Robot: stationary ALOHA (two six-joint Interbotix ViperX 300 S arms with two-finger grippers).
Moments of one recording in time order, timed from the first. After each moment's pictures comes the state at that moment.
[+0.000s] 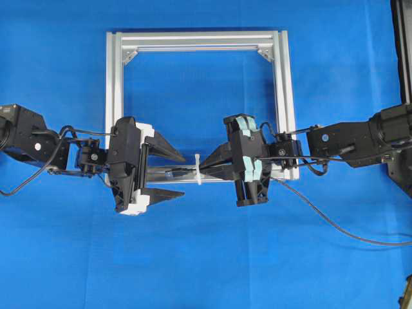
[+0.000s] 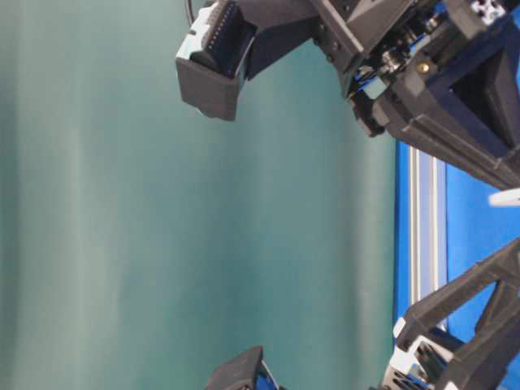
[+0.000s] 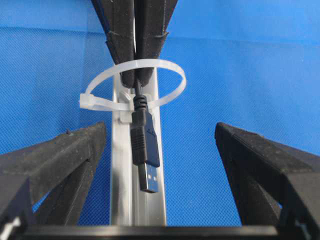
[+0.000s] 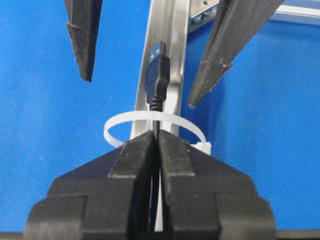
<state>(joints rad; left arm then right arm) -0.15 0.19 0.88 -0.09 -0.69 -0.08 0.06 0.14 0.78 -0.12 -0.43 0.20</state>
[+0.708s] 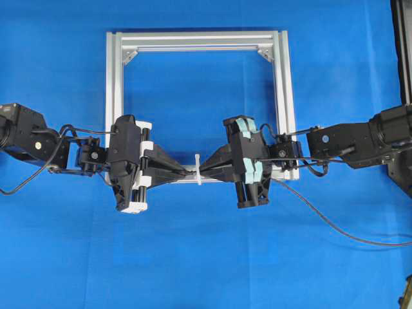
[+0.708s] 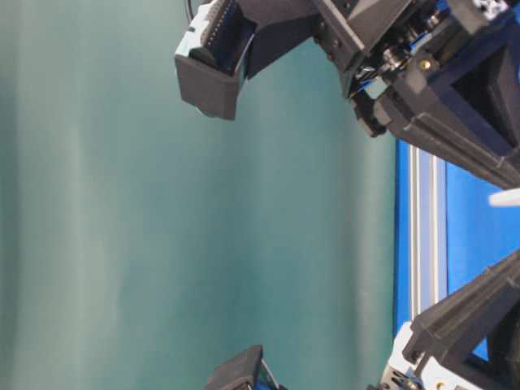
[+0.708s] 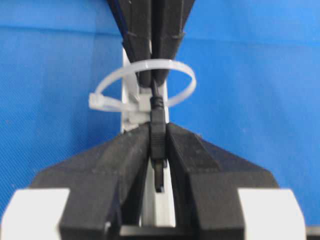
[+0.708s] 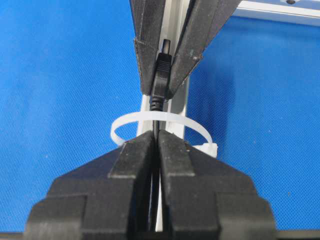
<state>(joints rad) -0.14 0.19 0.88 -0.09 -0.69 -0.08 0.06 0.14 0.78 -0.12 -0.43 0.20</state>
